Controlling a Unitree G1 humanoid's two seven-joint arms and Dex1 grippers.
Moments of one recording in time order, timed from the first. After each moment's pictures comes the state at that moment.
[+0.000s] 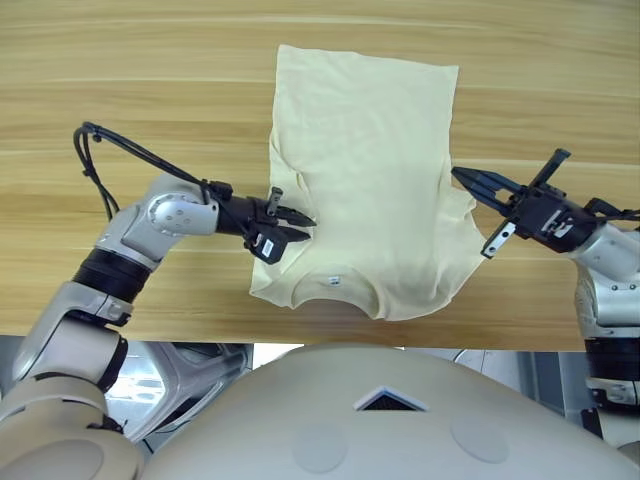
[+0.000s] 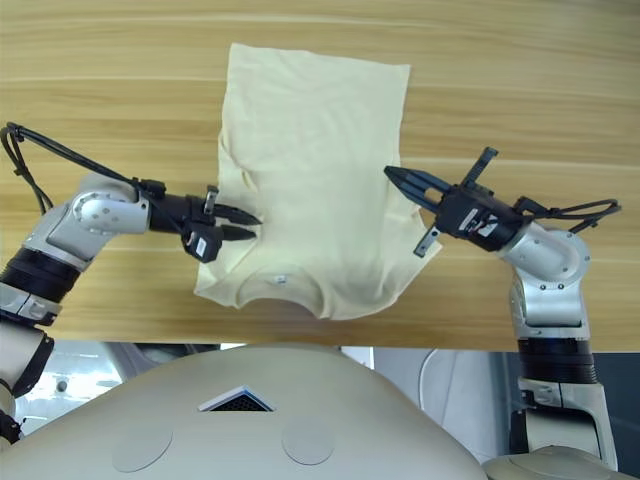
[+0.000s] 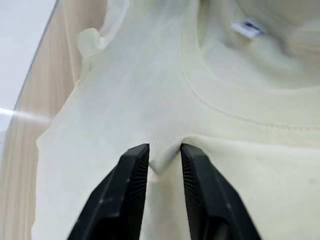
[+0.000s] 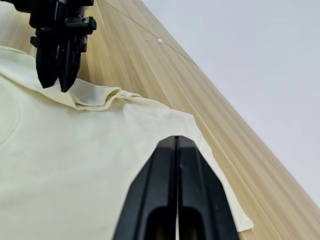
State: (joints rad) left arm -0.27 0.73 -0.53 0.22 0.18 -0.78 -0.97; right arm 0.20 -0.69 -0.05 -0.09 0.24 -0.55 0.87
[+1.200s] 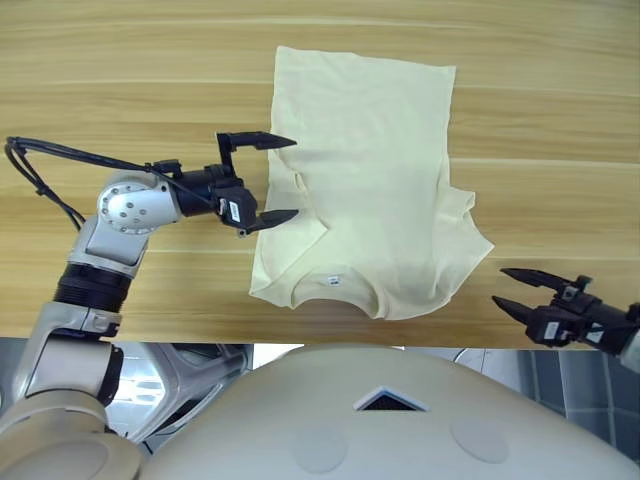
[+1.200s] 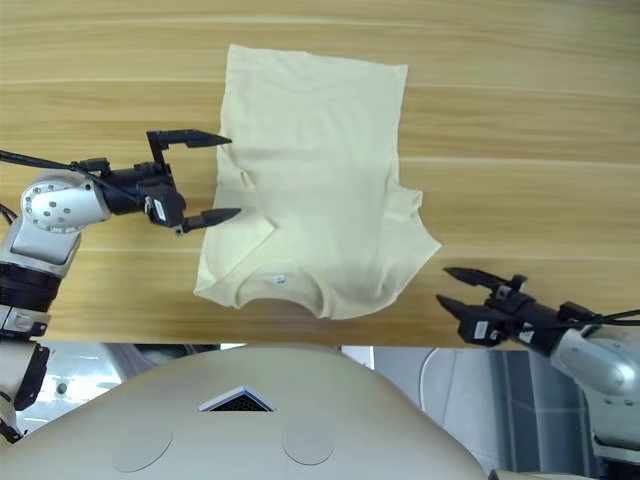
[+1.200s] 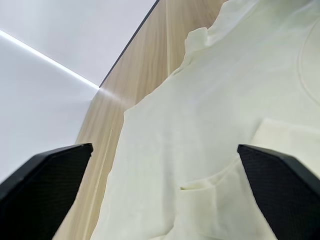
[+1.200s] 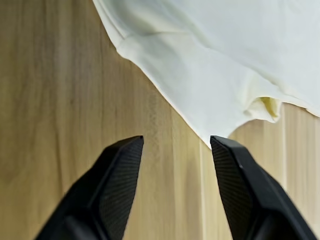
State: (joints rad) left arm -0.17 0.73 -0.30 0.18 0.05 -0.76 -0.86; right arm 0.79 -0.80 -0.39 -0.23 -0.23 -0.62 0.90
